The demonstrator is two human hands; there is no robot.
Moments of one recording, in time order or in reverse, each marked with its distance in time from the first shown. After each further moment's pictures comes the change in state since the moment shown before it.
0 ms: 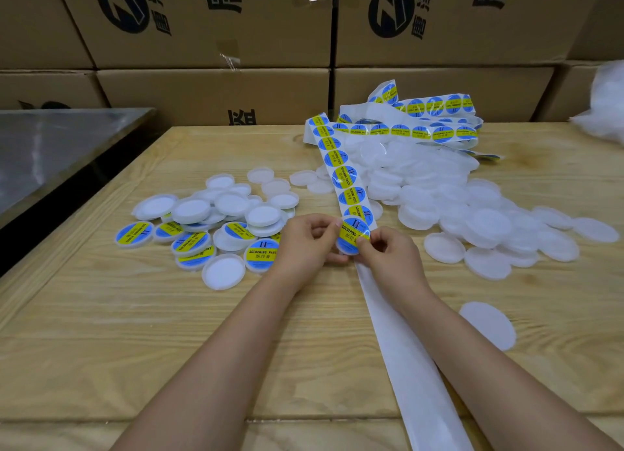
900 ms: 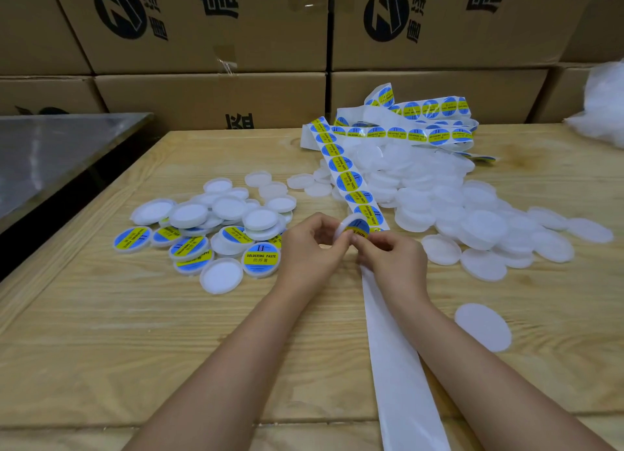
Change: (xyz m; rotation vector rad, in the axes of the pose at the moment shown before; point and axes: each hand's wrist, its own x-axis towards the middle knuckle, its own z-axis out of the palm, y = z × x) left_hand -0.008 -0.003 0.013 0.258 0.201 0.318; right_hand -0.008 -0.009 -0.002 0.120 0.122 0.028
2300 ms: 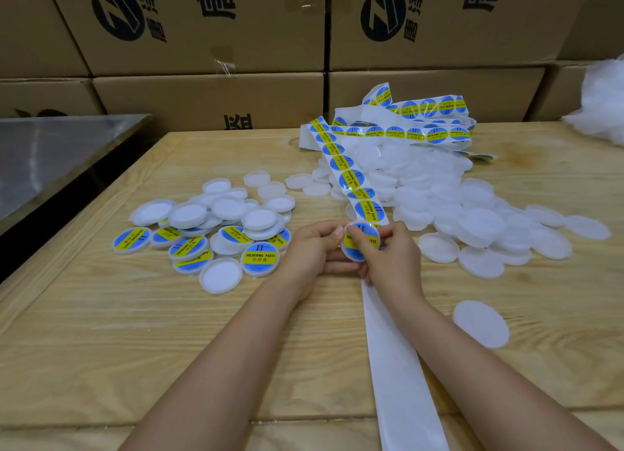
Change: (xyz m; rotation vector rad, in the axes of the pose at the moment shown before) left_hand 0.007 0.005 -0.003 -0.473 -0.374 -0.489; right_hand 0.001 0.003 0.004 0.015 0.046 0.032
